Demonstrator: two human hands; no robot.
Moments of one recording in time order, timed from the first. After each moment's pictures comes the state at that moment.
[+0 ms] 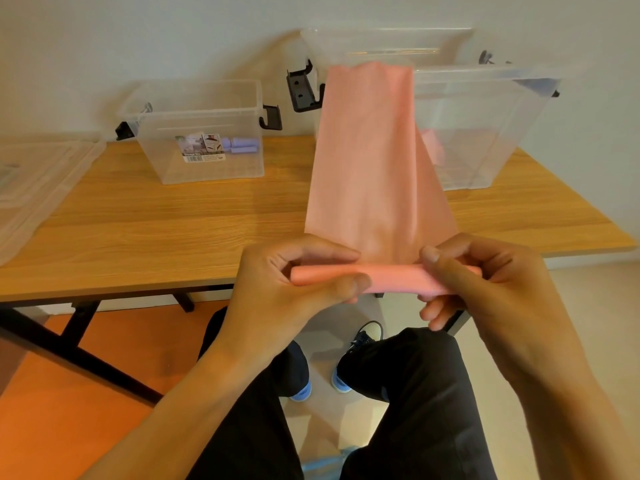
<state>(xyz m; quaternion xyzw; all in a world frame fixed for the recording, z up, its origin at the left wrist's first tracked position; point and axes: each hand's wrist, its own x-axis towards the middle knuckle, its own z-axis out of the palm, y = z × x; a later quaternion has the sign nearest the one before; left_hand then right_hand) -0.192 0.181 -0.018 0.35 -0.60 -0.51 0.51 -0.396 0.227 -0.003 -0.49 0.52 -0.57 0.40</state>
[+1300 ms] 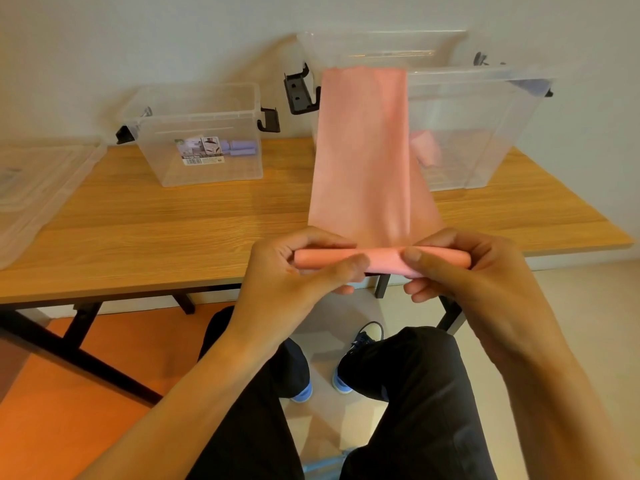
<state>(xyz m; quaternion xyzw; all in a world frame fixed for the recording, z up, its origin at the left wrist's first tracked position) -0.202 0.173 -0.021 0.36 -0.57 -0.55 0.50 -0.404 0.213 -0.012 -0.48 0.53 -0.55 0.43</state>
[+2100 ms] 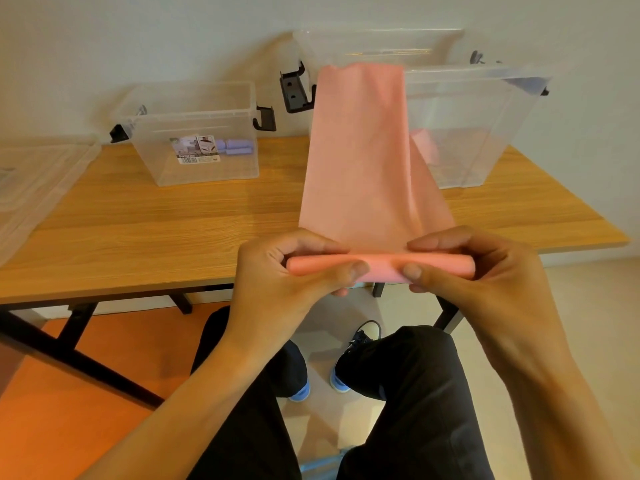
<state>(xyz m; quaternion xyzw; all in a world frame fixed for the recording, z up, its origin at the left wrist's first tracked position) -0.205 0.176 -0.023 0.38 -0.59 -0.47 0.54 -0.403 0.224 -0.010 -0.49 0.52 -0.59 0.38</state>
